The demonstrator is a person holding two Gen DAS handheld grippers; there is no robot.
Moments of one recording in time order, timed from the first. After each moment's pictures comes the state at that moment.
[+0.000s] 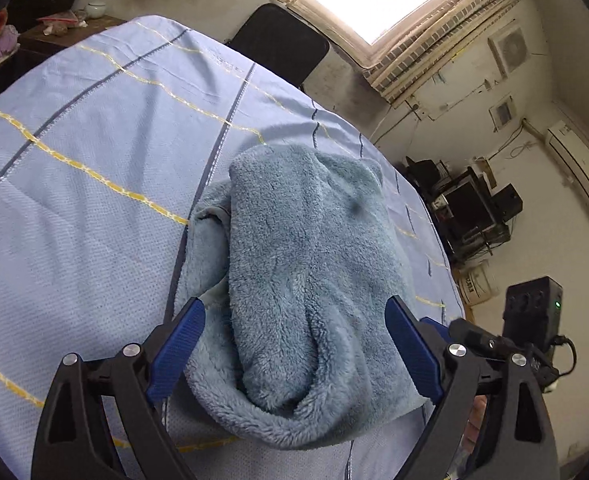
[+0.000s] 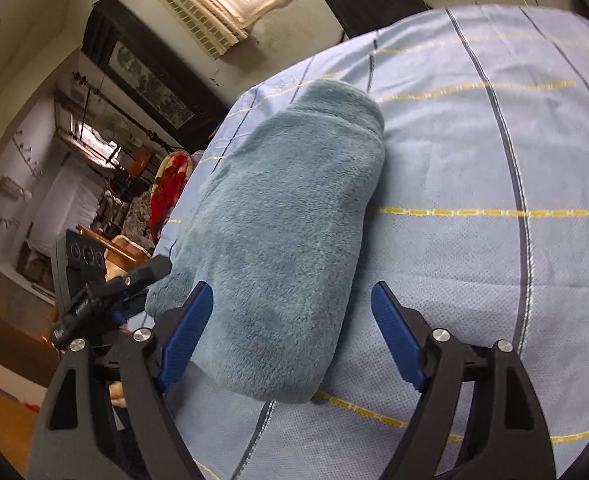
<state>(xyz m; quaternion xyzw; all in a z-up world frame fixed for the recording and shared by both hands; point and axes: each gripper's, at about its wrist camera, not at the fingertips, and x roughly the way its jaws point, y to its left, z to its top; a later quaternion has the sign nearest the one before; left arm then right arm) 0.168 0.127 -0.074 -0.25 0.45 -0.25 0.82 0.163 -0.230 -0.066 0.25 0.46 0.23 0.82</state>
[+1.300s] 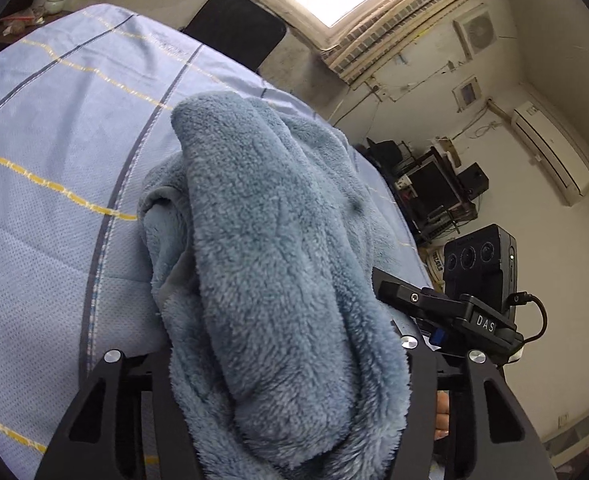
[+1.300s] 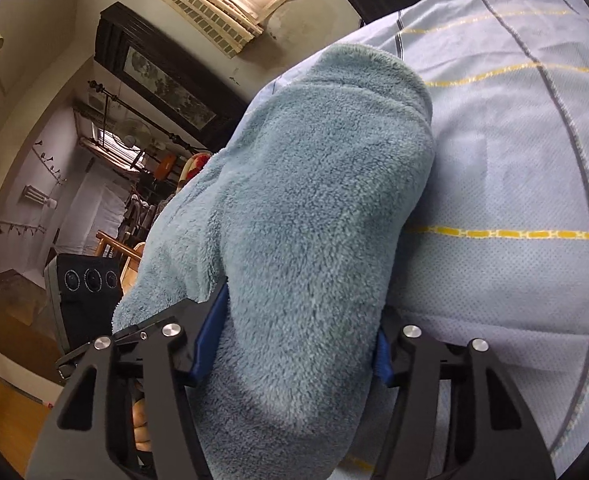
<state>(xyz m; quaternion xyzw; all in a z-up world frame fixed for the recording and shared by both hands) 0.166 0.085 -0.073 -0.25 0.44 -0.33 0.80 0.196 -0.206 -0.086 0.27 0.45 0.28 0.80</state>
